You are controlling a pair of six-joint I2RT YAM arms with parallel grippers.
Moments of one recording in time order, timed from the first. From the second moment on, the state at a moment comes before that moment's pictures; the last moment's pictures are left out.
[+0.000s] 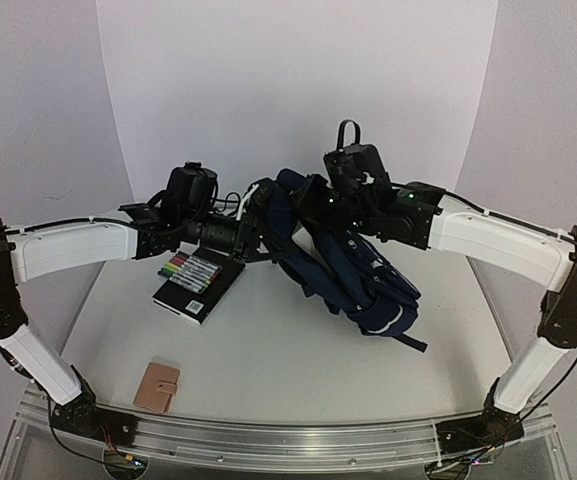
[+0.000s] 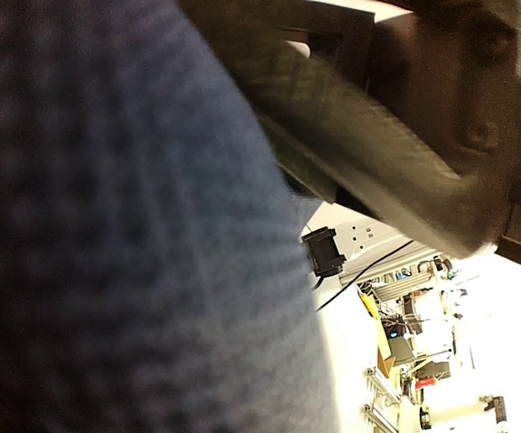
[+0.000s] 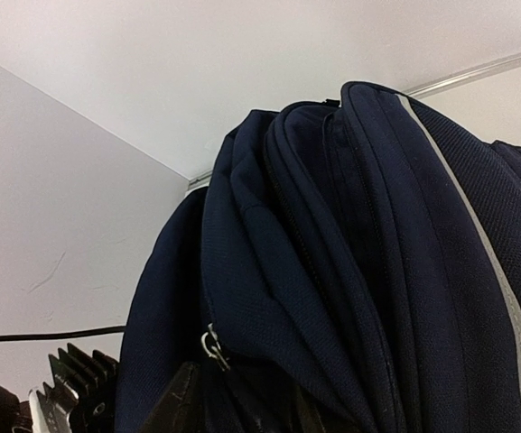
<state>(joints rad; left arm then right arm) -0.78 1.57 1.23 -0.05 0.81 -0.62 0.95 1.69 1.60 -0.34 0.37 0.95</state>
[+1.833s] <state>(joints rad) -0.82 1.76 0.85 0.44 0.49 -1.17 1.12 1.52 1.01 -0.18 0.26 0.91</state>
